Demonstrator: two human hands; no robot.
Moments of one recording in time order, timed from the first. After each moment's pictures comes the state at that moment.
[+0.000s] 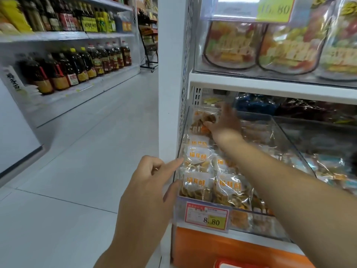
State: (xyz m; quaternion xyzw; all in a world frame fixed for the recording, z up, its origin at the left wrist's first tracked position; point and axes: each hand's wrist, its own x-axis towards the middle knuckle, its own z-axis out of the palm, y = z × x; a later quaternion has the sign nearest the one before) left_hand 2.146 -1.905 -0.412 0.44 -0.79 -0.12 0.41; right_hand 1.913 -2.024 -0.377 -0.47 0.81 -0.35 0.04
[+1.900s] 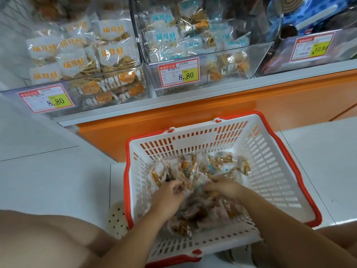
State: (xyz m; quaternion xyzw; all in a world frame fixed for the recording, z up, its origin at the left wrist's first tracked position) left_hand 2.016 -1.673 -0.649 0.47 -0.73 -0.49 -0.10; right_hand 1.824 -1.562 -0.692 -0.16 0.72 -0.28 0.62
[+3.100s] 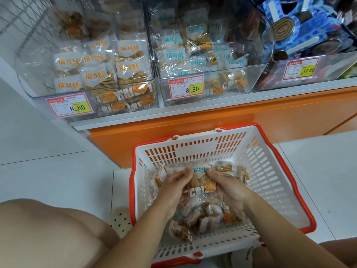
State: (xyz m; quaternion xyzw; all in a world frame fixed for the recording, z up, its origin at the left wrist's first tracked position) left_hand 1.990 -1.669 -0.589 0.48 -0.43 -0.76 0.08; right_hand 1.843 -1.571 -0.609 -0.05 0.53 -0.56 0.64
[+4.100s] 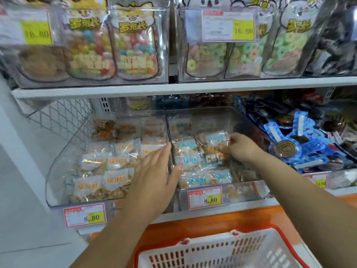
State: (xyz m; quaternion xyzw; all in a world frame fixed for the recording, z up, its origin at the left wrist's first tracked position) left_hand 1.945 -1.831 -0.396 0.37 -0.89 -0.16 0.21; right_hand 1.699 -1.775 -0.382 -0.35 0.84 -0.36 0.19
